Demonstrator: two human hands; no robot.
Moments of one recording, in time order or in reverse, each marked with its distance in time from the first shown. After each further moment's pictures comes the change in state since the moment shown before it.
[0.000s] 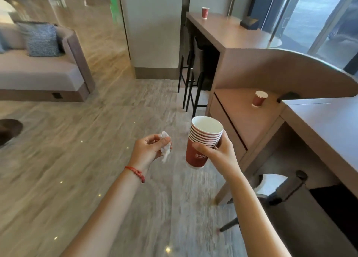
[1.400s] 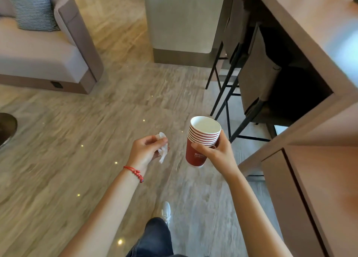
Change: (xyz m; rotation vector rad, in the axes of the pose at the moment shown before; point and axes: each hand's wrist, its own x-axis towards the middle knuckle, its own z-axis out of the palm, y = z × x) left_hand 0.581 0.031 -0.070 0.073 0.206 -0.161; right_hand 0.584 0.116 0.154 0.016 -0.186 0.180
